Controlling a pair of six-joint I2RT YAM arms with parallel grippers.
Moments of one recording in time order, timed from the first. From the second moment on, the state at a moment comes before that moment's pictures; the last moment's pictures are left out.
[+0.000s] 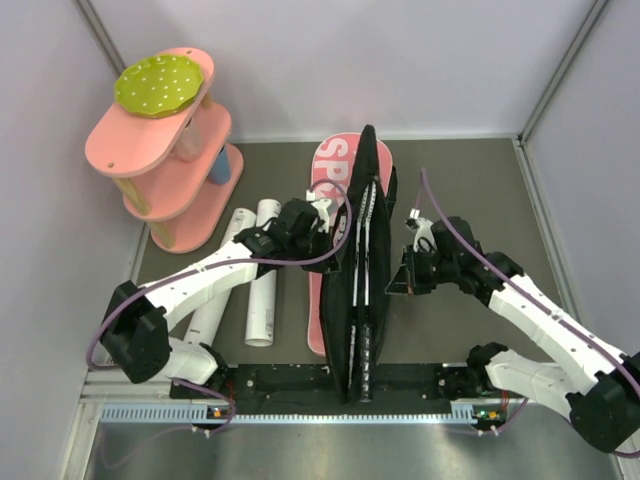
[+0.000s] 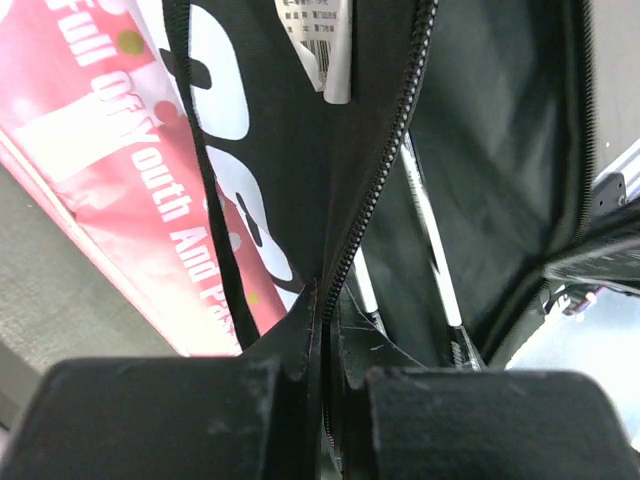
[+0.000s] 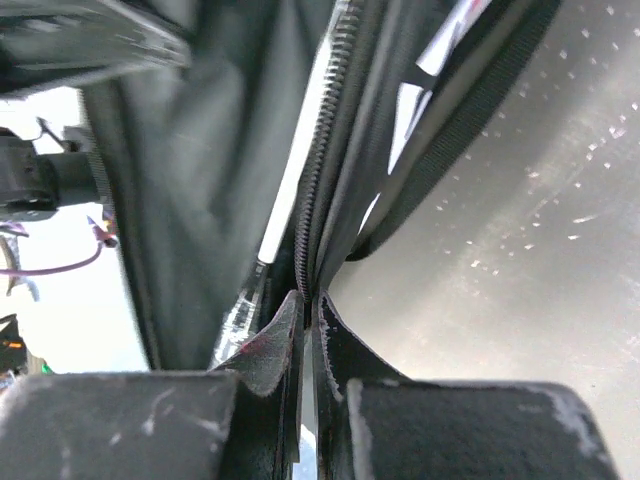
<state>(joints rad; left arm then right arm) -0.74 1.39 1.04 -0.42 0.22 -0.53 0.54 0.98 0.74 -0.58 -0.43 0.48</state>
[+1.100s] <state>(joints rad) -0.74 1.35 0.99 -0.32 0.34 -0.57 0.55 1.06 0.75 -0.60 -0.43 0.46</state>
